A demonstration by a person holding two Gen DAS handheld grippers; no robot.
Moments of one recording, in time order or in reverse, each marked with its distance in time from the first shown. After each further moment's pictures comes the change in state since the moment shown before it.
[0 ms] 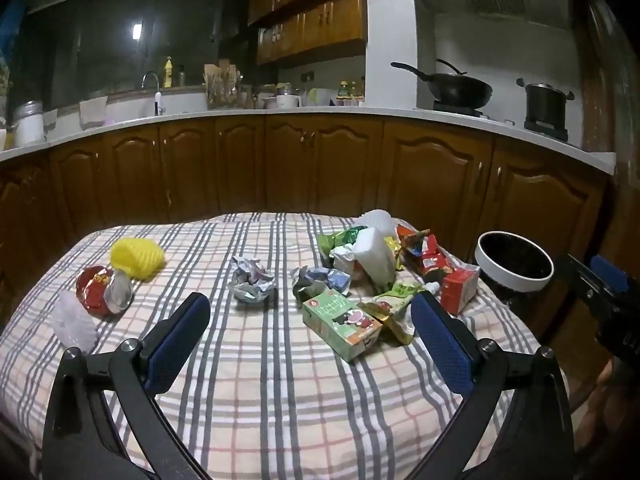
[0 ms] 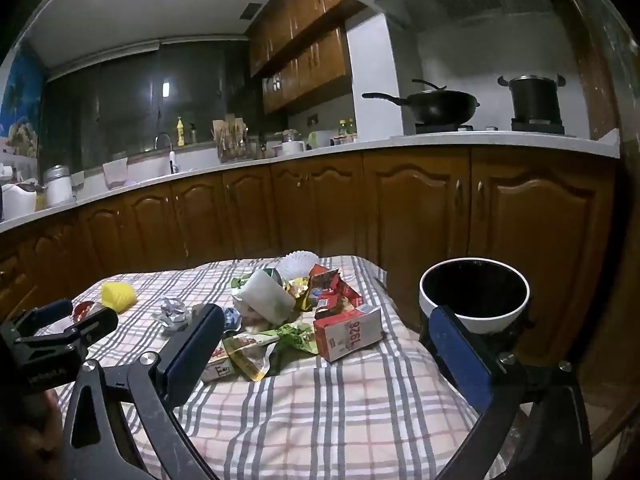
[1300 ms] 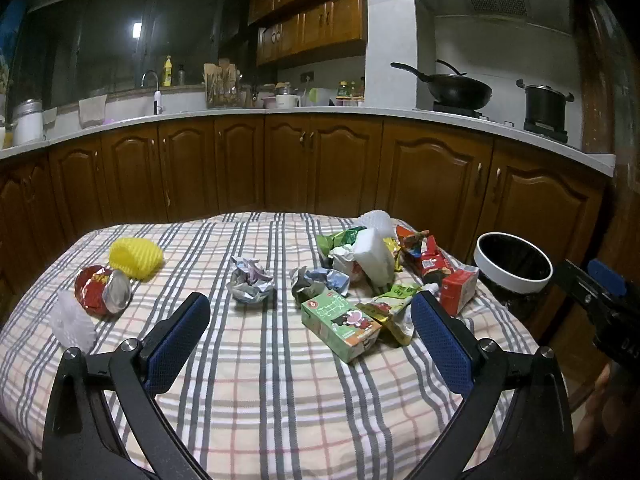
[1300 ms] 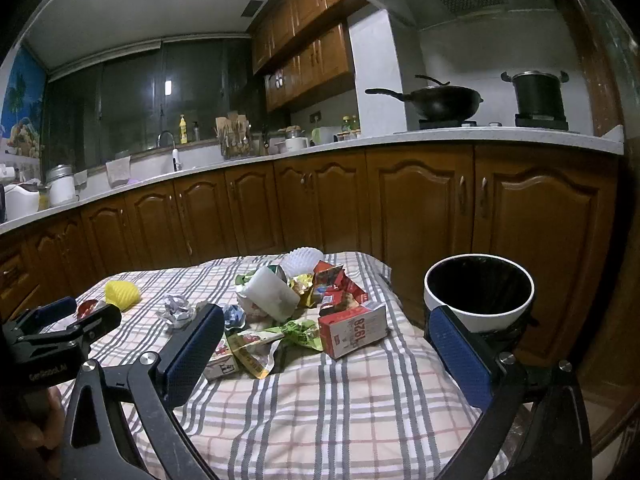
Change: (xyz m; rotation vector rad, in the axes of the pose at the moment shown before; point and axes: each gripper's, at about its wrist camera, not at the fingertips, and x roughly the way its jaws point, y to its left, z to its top) left arm 0.000 -0.001 0.002 -0.004 -0.001 -0.003; right arm 0.002 0.002 -0.002 -0.001 0.008 0.006
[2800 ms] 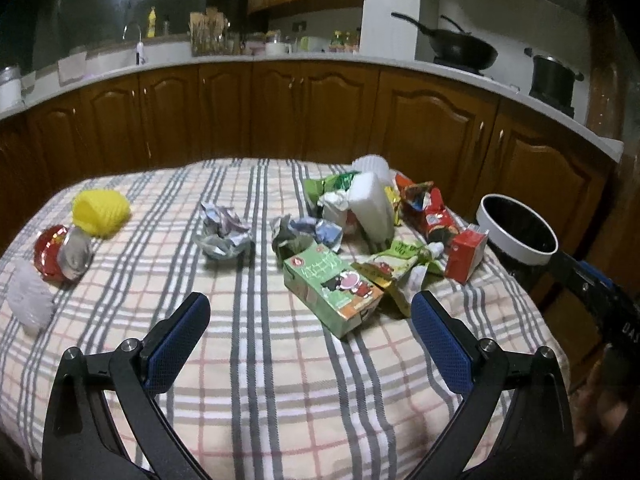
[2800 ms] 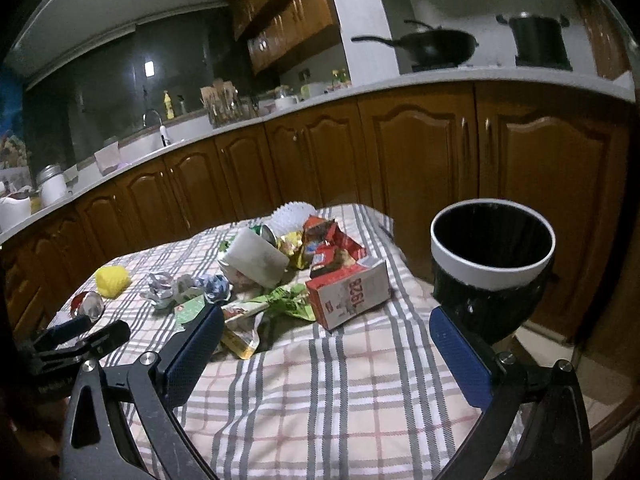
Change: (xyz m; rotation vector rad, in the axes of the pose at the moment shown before) left arm 0.061 -0.002 -0.018 -0.027 0.210 -0.053; right arm 0.050 -0.022 -0.020 0.101 0.188 0.024
